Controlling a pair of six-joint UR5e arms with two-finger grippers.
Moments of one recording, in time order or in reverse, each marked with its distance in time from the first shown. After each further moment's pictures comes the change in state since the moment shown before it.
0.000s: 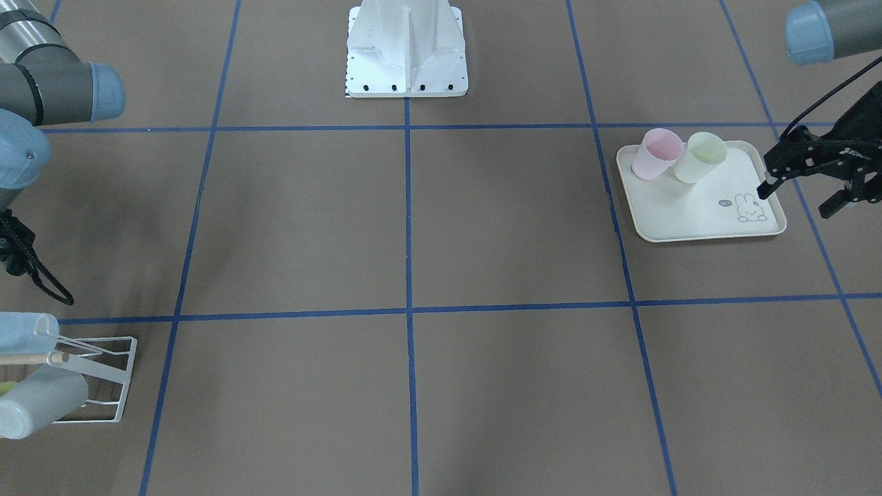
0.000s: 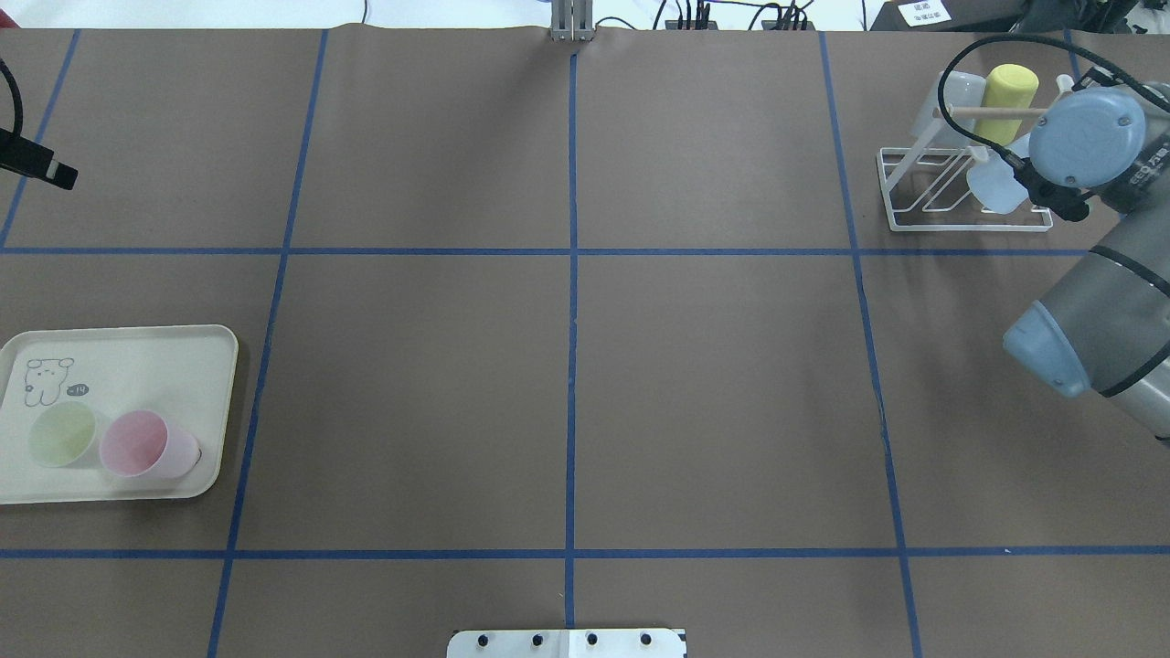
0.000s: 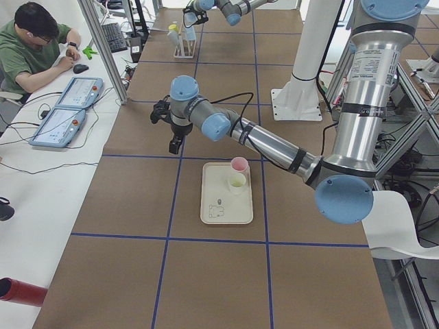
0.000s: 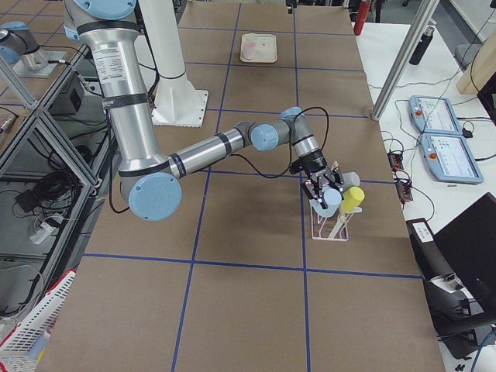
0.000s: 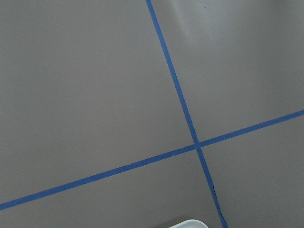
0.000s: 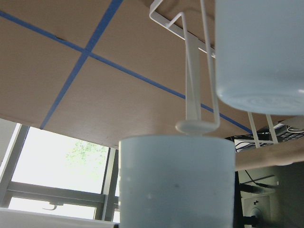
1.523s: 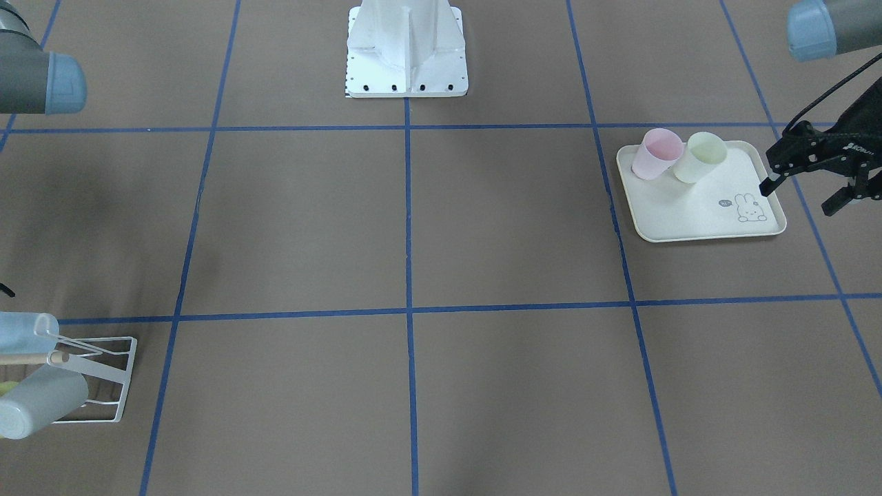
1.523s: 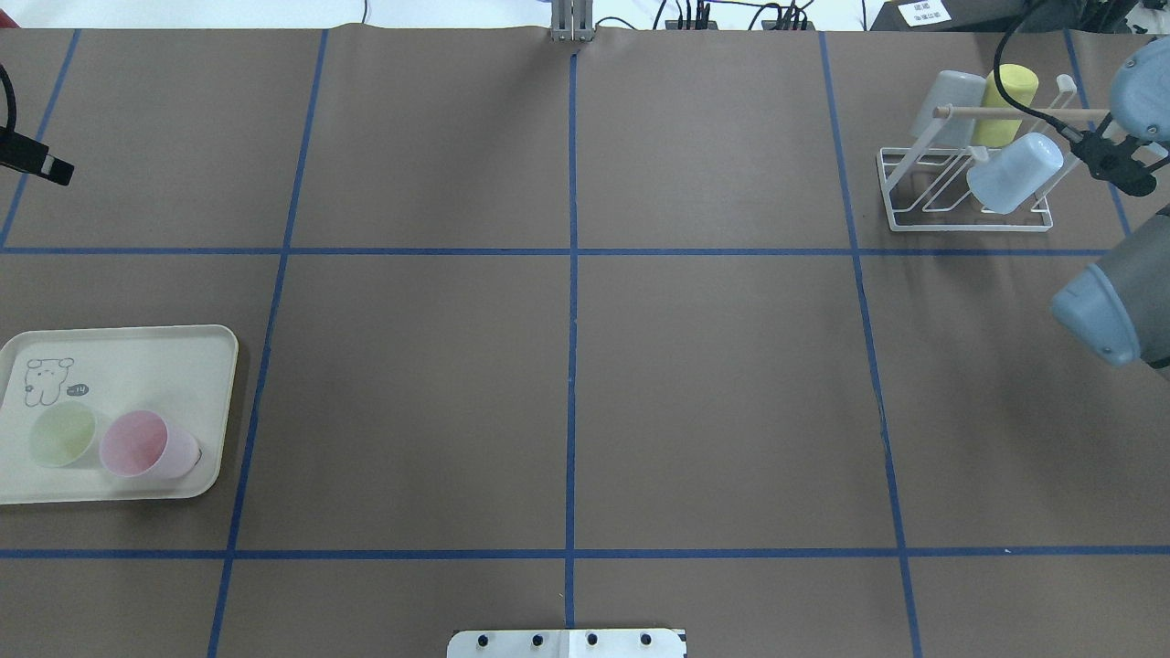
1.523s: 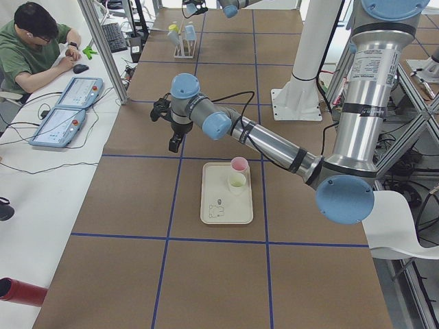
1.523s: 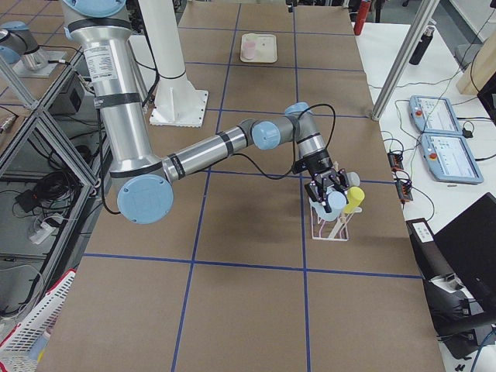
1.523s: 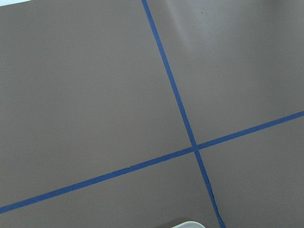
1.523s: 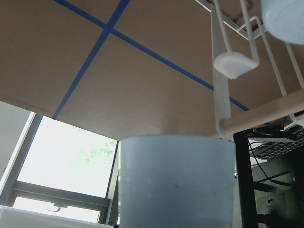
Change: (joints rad) left arm -0.006 0.001 -0.013 -0.001 0.000 0.001; right arm 0.085 -0.014 0.037 -0.008 0.060 -0.114
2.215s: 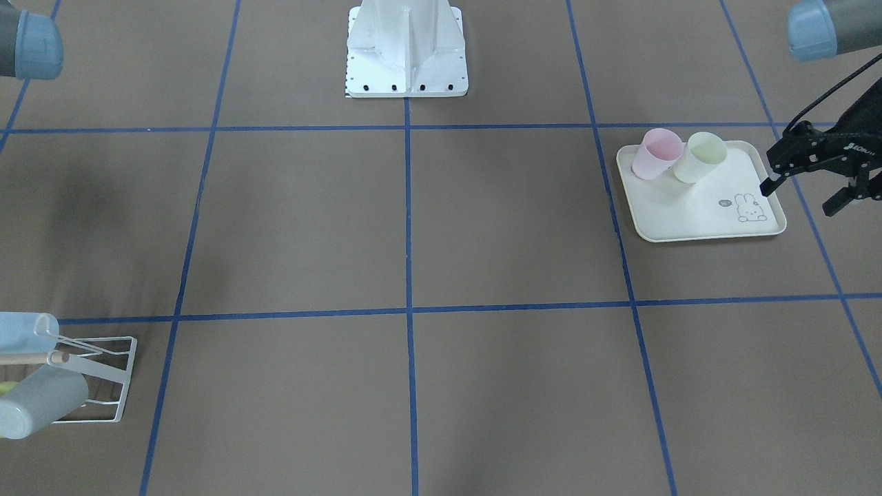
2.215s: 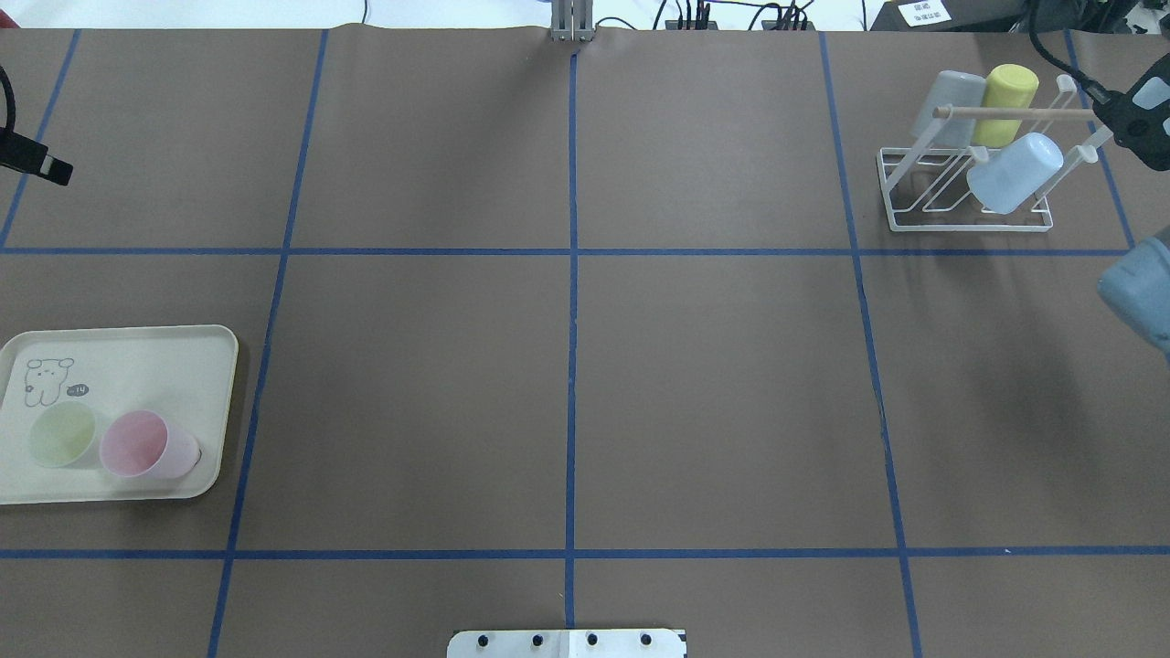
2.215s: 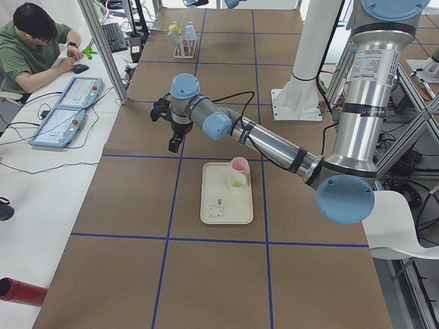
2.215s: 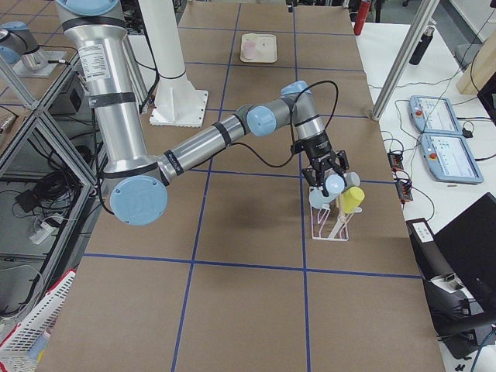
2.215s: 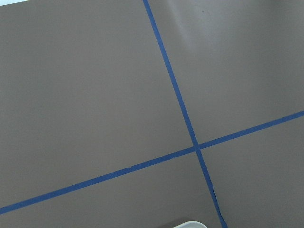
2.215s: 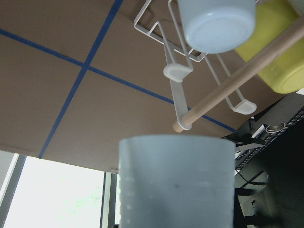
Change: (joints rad) left arm -0.002 0.001 -0.001 -0.001 0.000 0.005; right arm 0.080 -0.009 0.110 -0.004 0.174 0.033
